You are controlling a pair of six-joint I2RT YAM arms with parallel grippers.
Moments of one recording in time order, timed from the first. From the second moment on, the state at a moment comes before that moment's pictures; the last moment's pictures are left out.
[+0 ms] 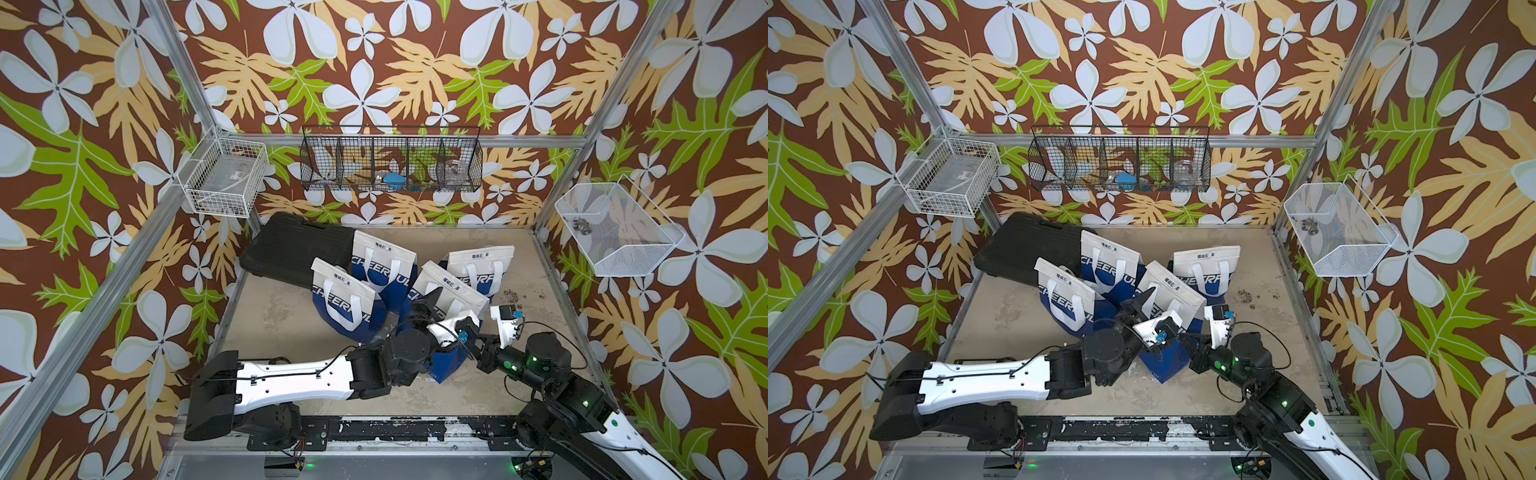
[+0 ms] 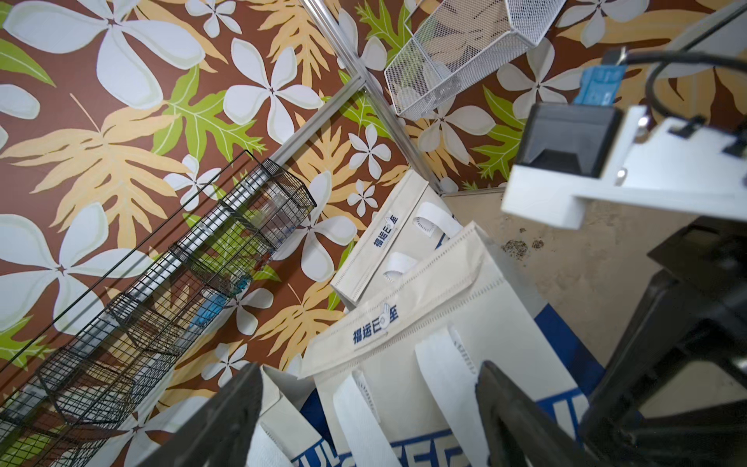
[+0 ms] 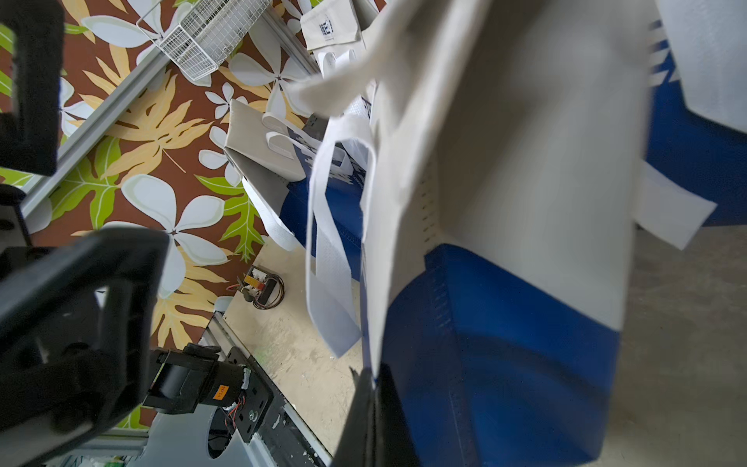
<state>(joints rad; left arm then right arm) -1.34 1.40 1.00 0.37 -0.70 0.64 0.66 0.40 0.51 -0.44 -0.17 0.63</state>
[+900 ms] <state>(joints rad) -1.19 1.55 1.15 0.25 -0.36 0.78 0.66 0.39 0.50 -0.47 -0.18 0.60</state>
